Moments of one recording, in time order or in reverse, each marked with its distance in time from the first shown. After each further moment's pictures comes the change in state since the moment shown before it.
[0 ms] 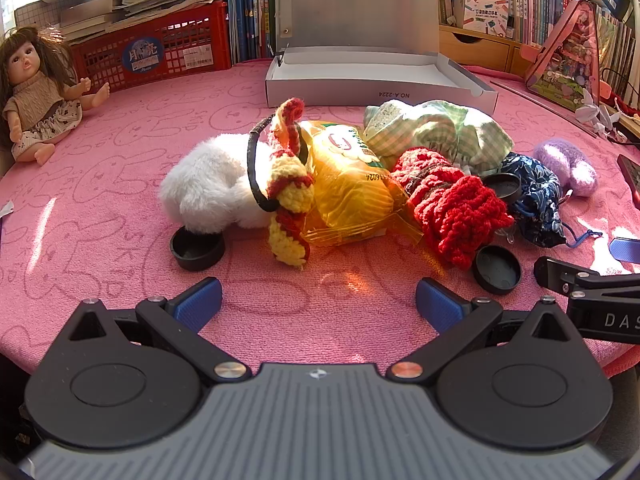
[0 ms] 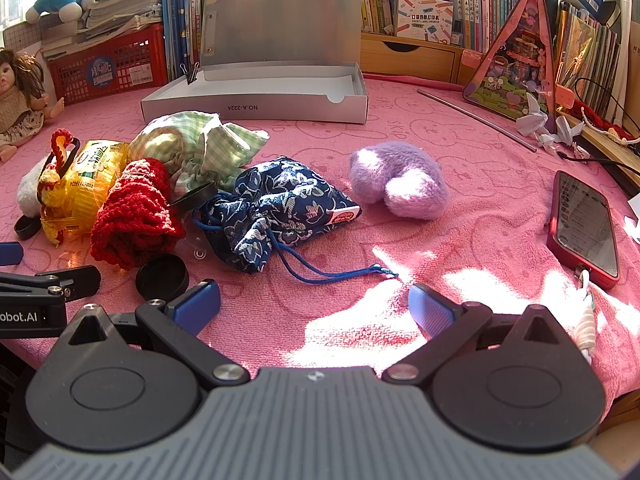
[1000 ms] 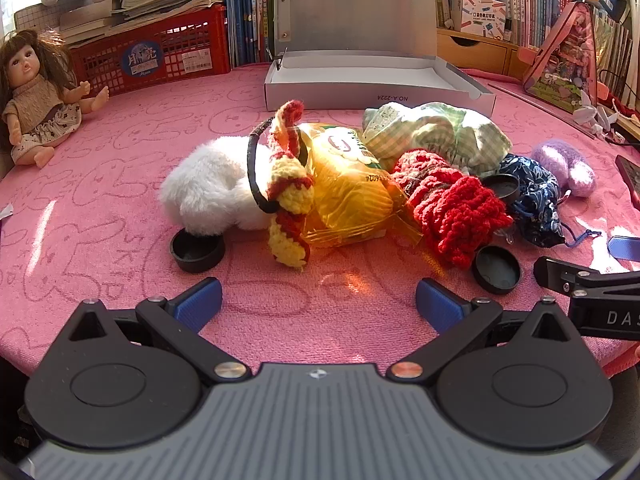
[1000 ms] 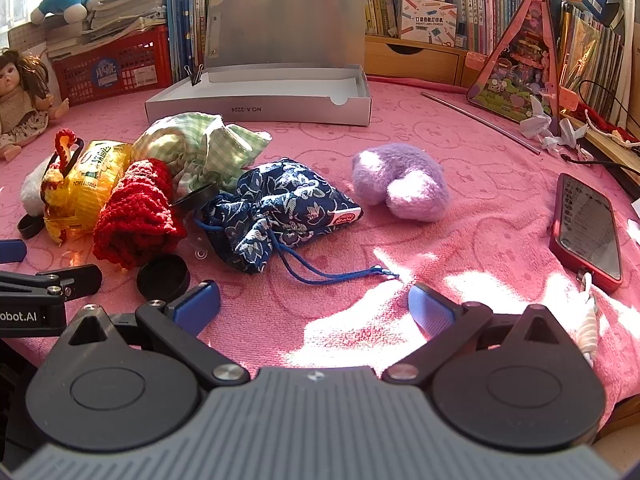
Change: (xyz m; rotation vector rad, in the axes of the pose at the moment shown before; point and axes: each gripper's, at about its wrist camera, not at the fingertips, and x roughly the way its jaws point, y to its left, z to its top) left arm -0.001 0.001 -0.002 0.007 -0.023 -0.006; right arm -0.002 -0.004 -0.001 -0.001 -0.010 0.021
